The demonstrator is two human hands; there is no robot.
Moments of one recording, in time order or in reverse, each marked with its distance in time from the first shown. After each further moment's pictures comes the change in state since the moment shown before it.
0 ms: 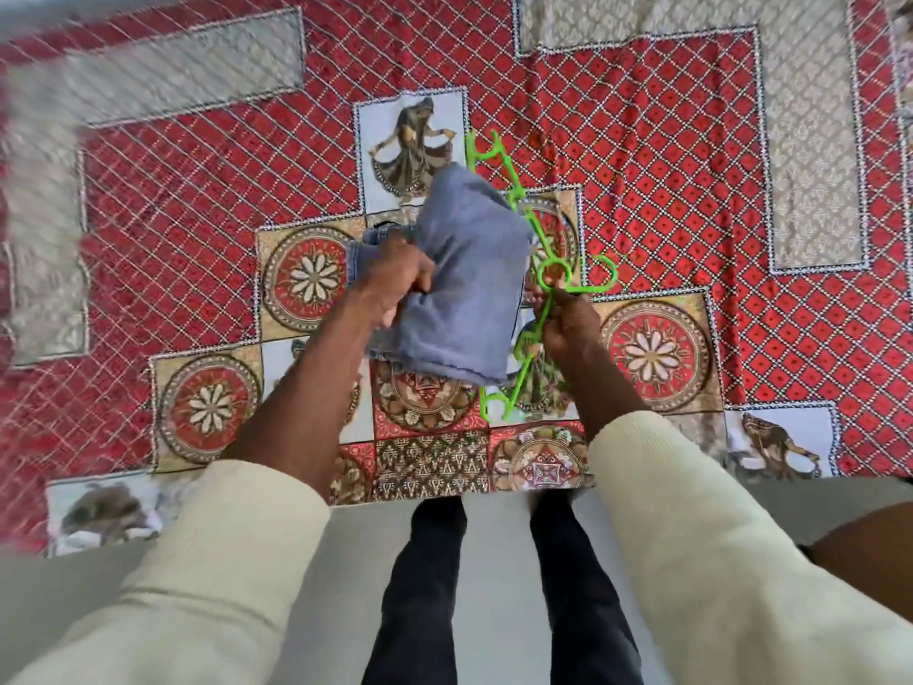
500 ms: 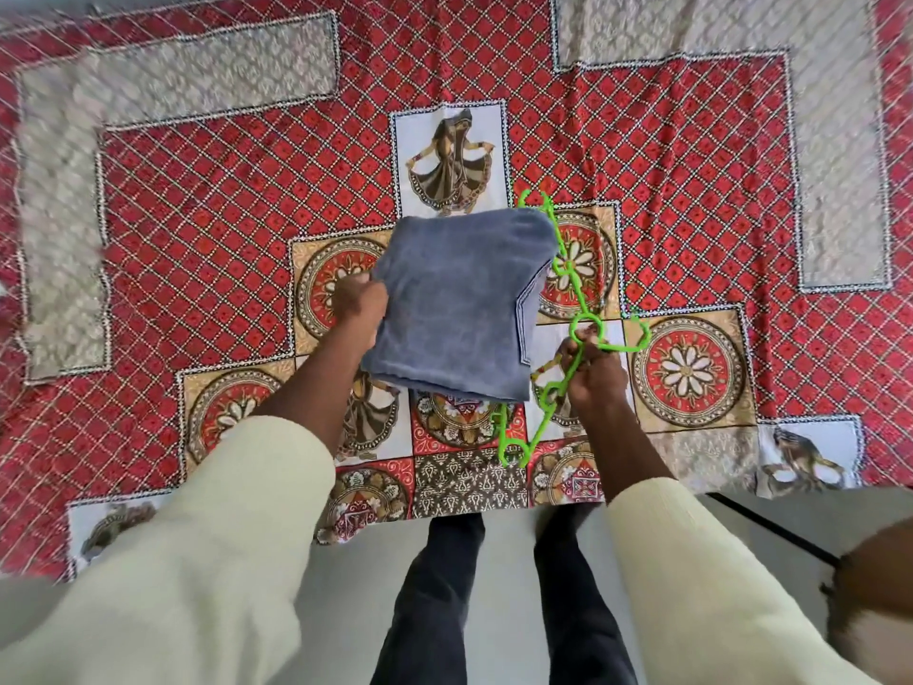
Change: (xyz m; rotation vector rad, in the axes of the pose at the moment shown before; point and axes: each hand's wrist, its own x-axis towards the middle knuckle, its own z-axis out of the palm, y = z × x) left_hand 0.071 -0.082 -0.084 -0.055 0.365 -0.203; right_hand -0.009 0.053 -0.022 -0.077 0.128 -0.103
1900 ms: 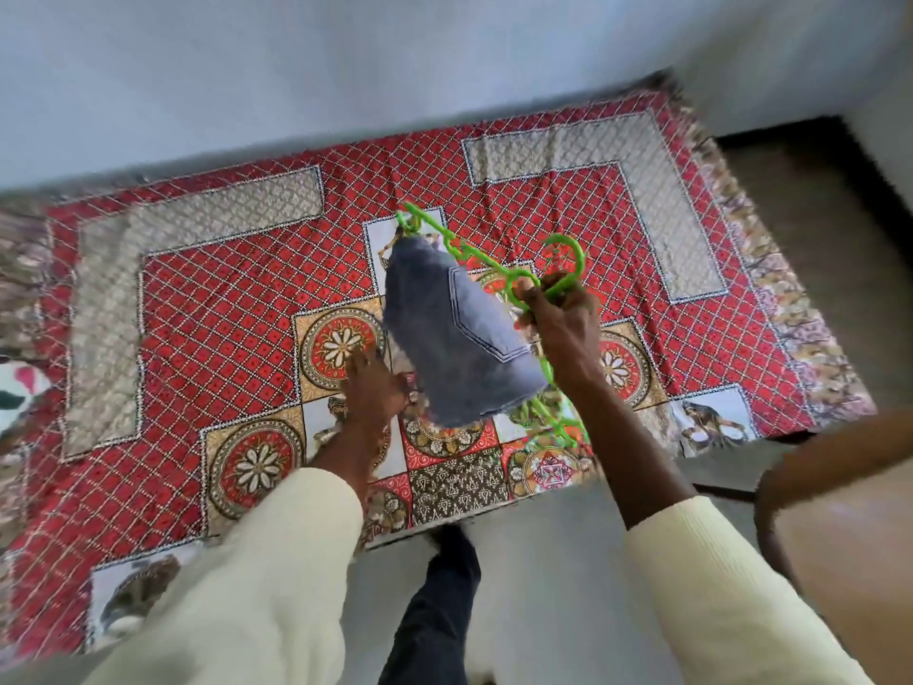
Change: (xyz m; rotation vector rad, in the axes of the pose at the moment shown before) left_hand -0.112 -0.046 -0.037 0.729 -0.145 0.468; right_hand -0.248 -0.093 0.067 -0.713 -0.194 -0.746
